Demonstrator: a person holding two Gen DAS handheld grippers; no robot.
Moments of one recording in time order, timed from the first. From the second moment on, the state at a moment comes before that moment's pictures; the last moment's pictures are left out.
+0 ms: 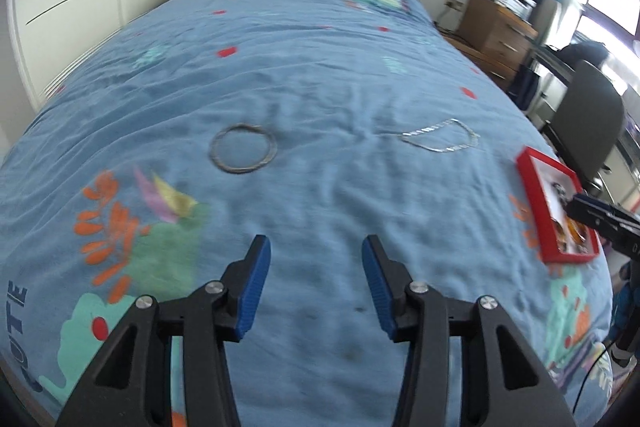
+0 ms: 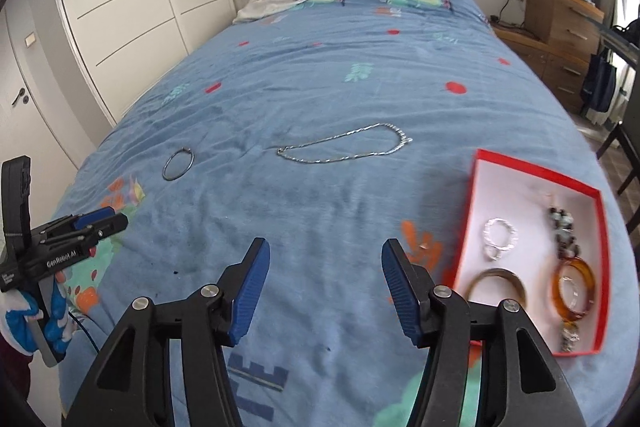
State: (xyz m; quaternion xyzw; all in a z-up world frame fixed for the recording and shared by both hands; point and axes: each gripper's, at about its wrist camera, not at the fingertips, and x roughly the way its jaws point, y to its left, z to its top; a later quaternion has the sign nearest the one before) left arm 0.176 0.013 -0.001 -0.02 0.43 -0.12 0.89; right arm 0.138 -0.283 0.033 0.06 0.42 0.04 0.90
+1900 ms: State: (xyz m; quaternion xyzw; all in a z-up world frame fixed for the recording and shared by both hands) left arm 0.299 0.040 -0.033 -0.04 0.41 -0.08 0.91; right arm 0.301 -0.234 -0.022 0.20 0.37 0.16 0.89
